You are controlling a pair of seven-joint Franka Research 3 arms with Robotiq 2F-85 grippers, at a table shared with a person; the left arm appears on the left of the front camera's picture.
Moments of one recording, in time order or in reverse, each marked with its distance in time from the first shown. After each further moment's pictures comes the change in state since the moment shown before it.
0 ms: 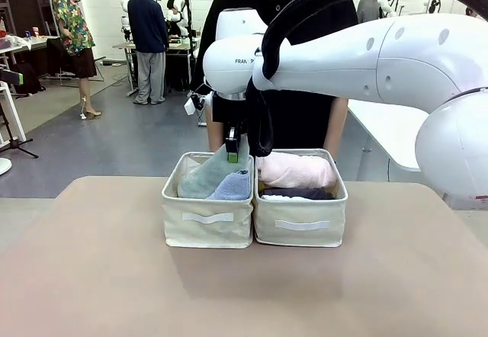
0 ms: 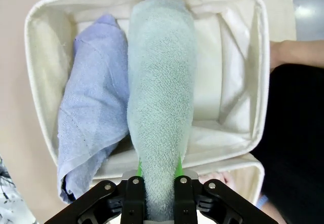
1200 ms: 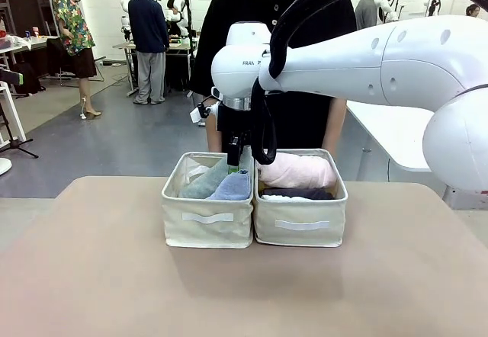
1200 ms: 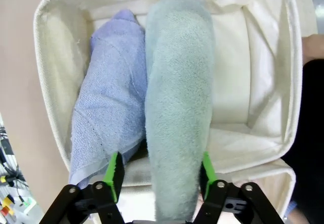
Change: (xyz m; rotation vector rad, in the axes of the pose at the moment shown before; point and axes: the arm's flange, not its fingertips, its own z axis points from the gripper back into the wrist) left arm 0.000 0.000 0.000 0.000 0.000 0.000; right arm -0.014 0.003 -0.022 0.110 -0.027 -0.045
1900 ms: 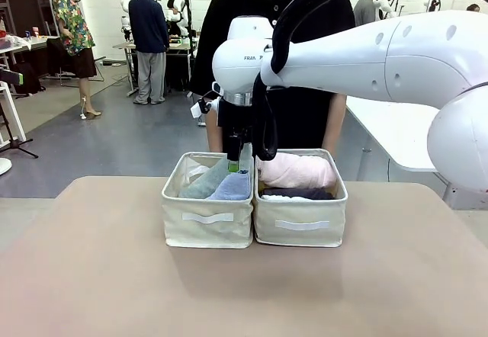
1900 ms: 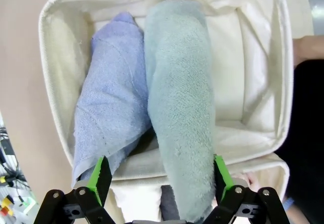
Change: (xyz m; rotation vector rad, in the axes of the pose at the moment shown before) left arm 0.000 0.000 0.000 0.000 0.000 0.000; right arm -0.001 0.002 0.015 -0.018 -0.010 -0.001
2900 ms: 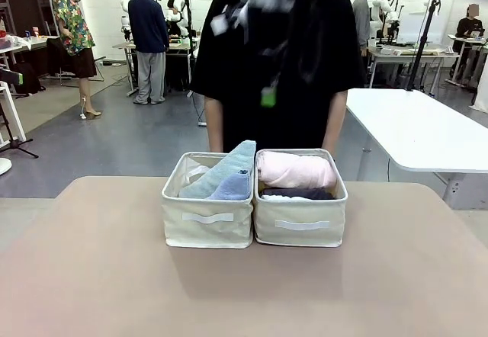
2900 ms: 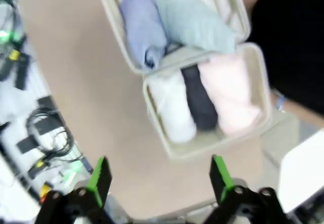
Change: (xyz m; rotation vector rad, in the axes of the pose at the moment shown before) left arm 0.000 0.000 0.001 0.001 0.000 0.000; right arm -0.074 0.112 0.226 -0.127 0.084 -0.237
